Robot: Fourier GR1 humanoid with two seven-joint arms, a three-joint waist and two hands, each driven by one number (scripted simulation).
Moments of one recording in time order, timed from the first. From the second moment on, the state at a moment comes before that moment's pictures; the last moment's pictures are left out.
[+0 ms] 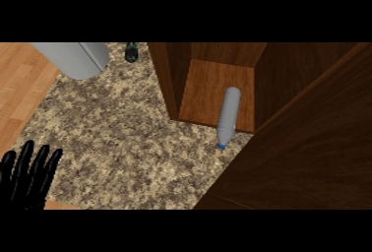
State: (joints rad) left arm 0.36 0.65 -0.33 -2.03 0.75 0.10 -0.56; right arm 0.14 -0.14 0.72 -2.33 -0.33 0.53 0.52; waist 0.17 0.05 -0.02
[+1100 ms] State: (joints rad) left arm 0.39 0.66 -0.29 -2.01 0.78 0.05 -0.57; right arm -0.14 -0.02 0.37 -1.96 -0.39 0.03 0.40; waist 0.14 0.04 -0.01
